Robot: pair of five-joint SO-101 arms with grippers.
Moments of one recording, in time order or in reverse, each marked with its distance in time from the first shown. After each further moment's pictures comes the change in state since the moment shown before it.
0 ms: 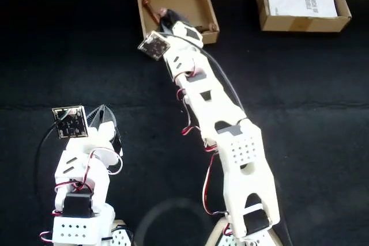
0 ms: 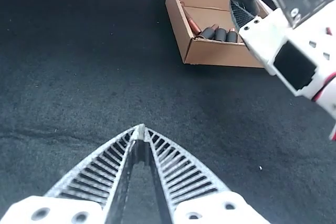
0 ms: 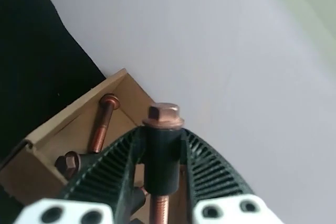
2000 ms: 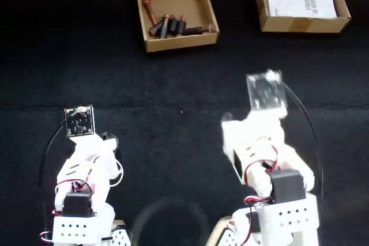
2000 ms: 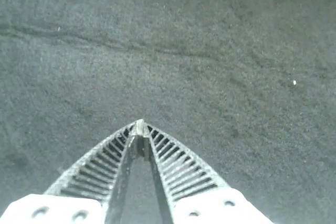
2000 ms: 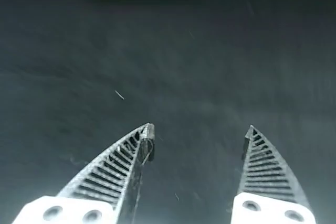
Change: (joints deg) left arm -0.5 0.0 0.1 19.3 -0.1; right arm 12.7 -119.2 70.3 93.9 -46.2
